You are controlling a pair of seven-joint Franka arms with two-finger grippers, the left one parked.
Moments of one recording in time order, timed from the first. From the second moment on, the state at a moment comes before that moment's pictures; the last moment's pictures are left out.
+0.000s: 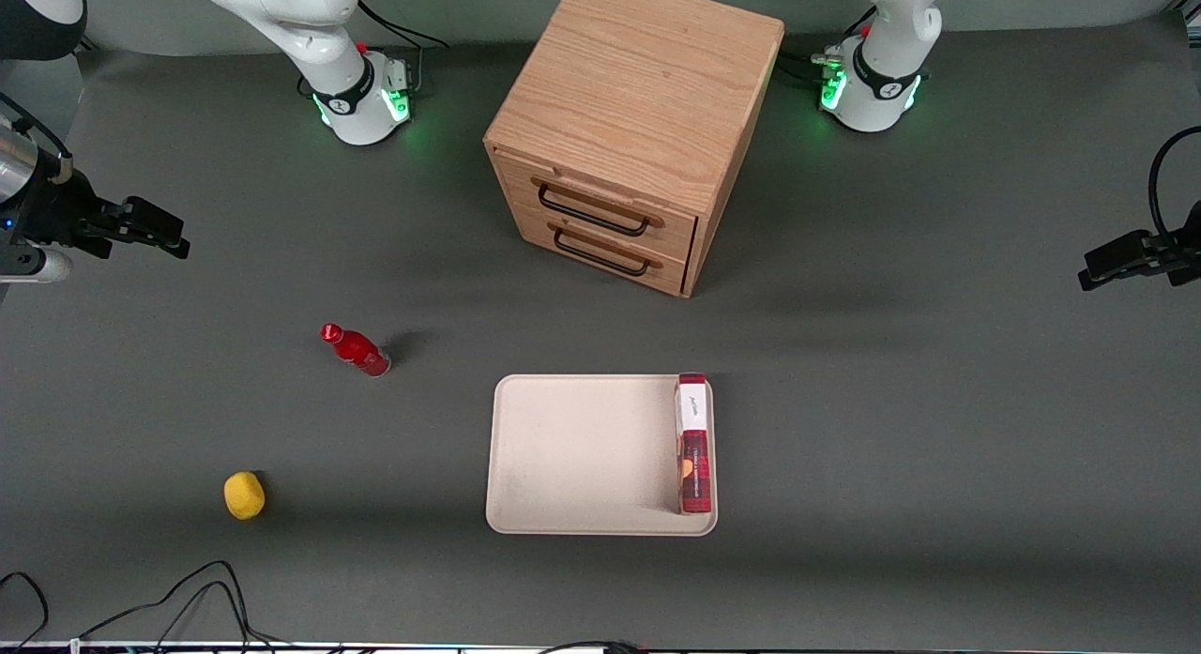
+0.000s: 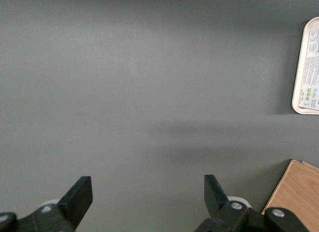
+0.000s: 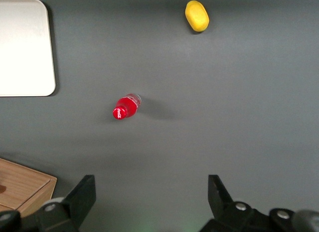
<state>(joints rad) -0.24 -0.04 0.24 -1.65 -0.01 1.57 0.05</state>
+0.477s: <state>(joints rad) -0.23 -0.04 0.25 -1.65 0.01 1.59 0.05</state>
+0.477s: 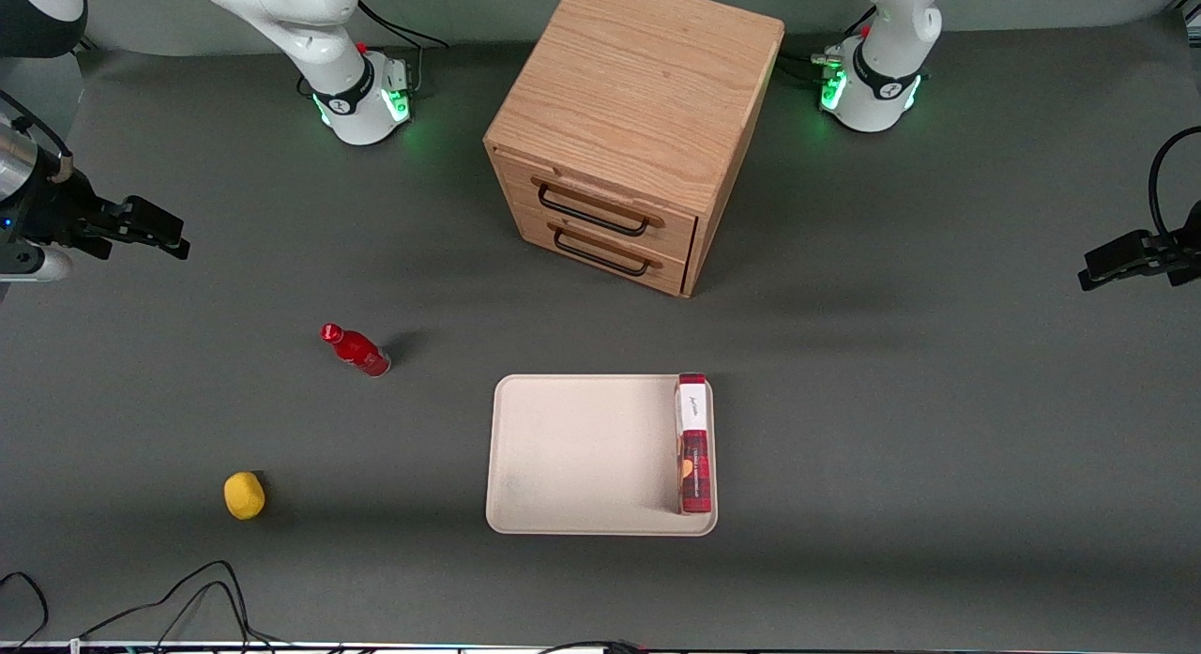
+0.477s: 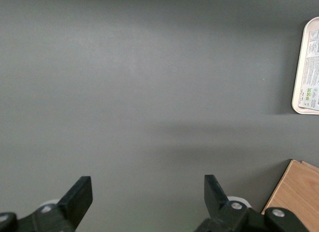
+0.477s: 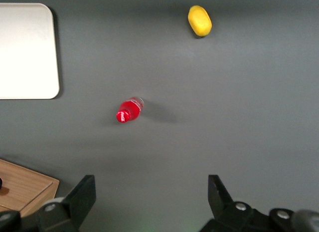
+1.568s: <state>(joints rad) 0.11 0.17 0.56 -1.50 0.06 1.69 0.05</state>
